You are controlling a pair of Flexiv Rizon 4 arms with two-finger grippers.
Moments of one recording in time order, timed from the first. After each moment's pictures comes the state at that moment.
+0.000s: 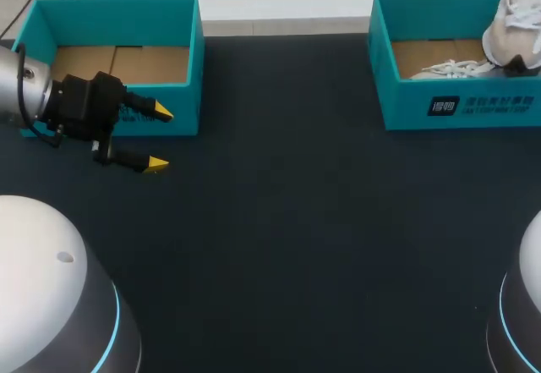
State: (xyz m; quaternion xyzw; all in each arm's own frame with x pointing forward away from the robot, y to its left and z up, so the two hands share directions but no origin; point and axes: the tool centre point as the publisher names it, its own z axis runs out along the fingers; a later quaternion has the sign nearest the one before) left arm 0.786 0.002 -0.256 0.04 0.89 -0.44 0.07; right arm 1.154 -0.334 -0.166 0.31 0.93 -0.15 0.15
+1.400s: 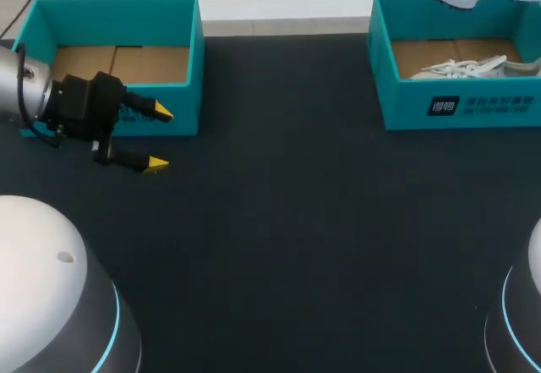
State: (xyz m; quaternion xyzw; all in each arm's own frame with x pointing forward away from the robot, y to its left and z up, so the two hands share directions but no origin) left arm 0.786 0.002 -0.256 0.04 0.89 -0.44 0.07; right arm 1.141 -0.357 -0.174 0.75 0.65 -0.01 0.10
